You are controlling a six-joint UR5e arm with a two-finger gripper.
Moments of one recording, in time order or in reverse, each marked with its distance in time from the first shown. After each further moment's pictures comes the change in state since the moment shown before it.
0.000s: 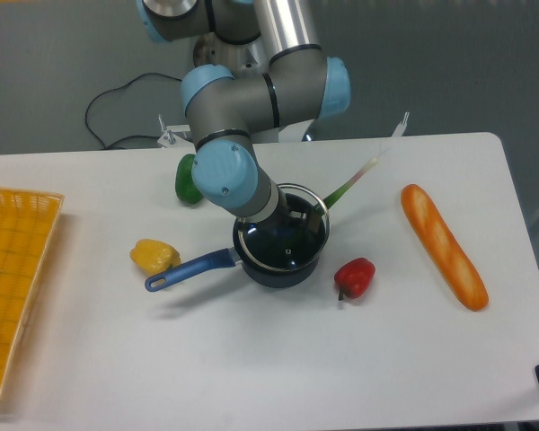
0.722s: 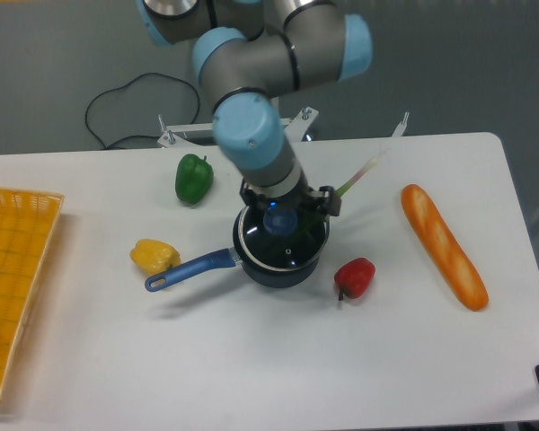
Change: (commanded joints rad) arm 0.165 0.072 0.077 0.002 -0.103 0.132
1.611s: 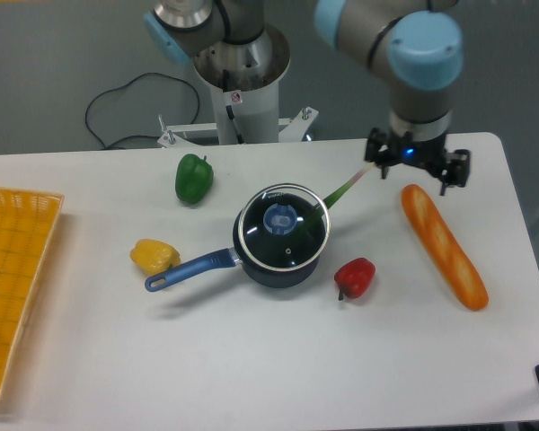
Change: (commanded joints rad) arm 0.397 -0.014 0.026 0.080 -0.178 0.832
